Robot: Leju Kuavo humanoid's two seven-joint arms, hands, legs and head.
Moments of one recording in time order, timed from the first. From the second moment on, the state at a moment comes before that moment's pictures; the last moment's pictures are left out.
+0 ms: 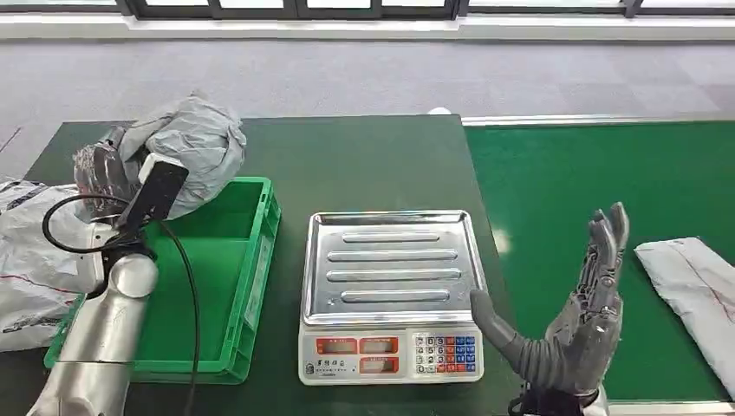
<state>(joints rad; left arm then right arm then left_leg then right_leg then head) -0.47 0.12 -0.04 -1.33 -0.81 0.44 -0.13 0.17 0.00 0.36 -2.08 0.59 -0.65 -0.46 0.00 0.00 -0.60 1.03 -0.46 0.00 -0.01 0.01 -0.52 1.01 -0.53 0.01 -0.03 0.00</state>
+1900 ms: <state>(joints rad) 0.08 -0.03 0.00 -1.84 -0.26 0.30 -0.23 0.04 -0.69 -0.22 -1.25 0.85 0.37 0.04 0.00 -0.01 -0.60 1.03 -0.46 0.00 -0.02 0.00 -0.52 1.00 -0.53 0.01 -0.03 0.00</state>
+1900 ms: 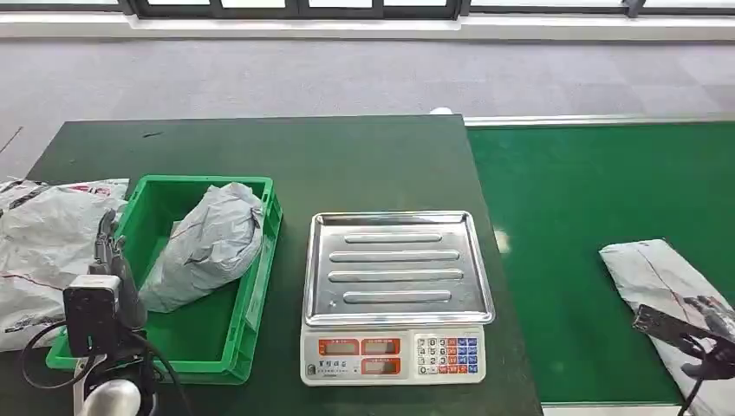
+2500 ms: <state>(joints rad) 0.08 -0.05 0.00 -1.83 -0.37 0.35 -0.21 0.00 -0.70 -0.25 -1.09 0.93 0.33 0.08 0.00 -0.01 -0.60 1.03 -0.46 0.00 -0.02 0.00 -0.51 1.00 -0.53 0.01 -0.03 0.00</state>
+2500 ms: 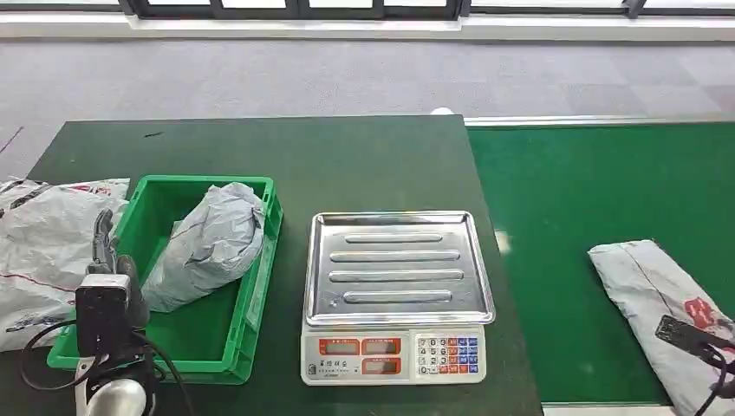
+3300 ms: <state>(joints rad) 0.09 -0.08 -0.02 -1.80 -0.41 0.38 -0.20 -0.13 -0.57 -0.24 -0.79 1.08 0.18 0.09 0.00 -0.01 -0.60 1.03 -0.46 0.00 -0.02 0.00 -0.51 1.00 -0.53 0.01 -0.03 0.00</state>
